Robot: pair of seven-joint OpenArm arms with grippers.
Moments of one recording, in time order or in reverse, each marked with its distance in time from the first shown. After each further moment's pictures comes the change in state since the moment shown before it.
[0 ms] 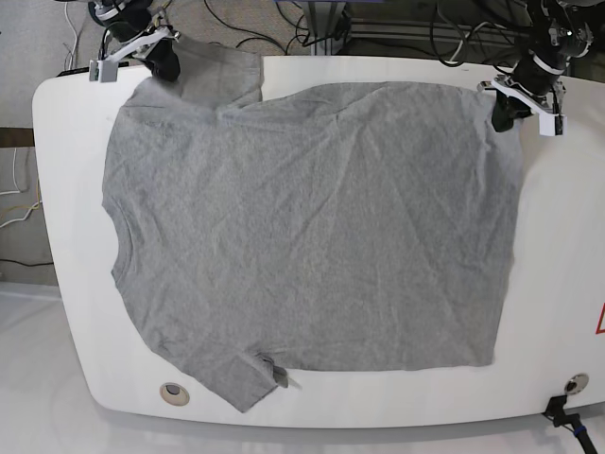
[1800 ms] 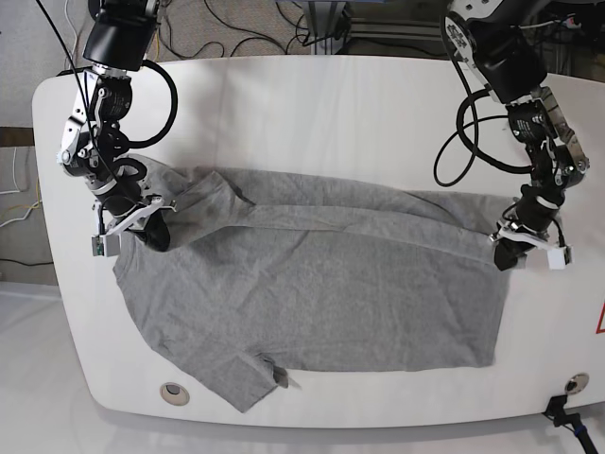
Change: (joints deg) left arm -40.4 0.2 -0.2 -26.4 6.6 3.8 0.0; right arm 50.2 4.2 -6.4 -26.1 -19.0 4.0 -5.4
